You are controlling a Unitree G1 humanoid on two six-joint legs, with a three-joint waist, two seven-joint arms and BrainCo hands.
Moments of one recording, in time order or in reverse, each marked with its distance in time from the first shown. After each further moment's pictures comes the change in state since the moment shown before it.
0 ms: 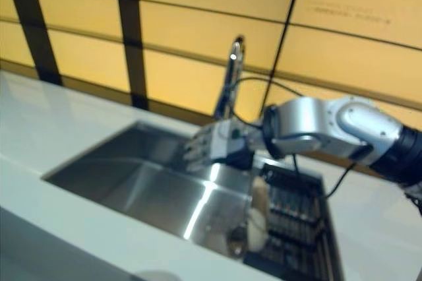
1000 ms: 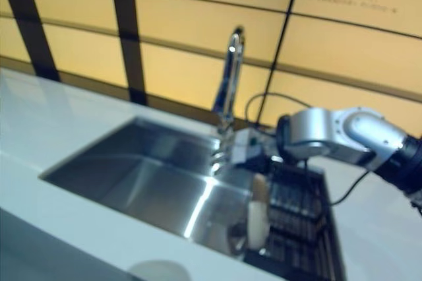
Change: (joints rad) left arm -0.008 -0.008 0.001 0.002 0.000 -0.010 0.000; right arm 0.060 -0.044 -0.001 0.088 -0.078 -0.079 0.017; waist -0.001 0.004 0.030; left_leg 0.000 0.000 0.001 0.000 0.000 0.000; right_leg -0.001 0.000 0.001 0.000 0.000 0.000
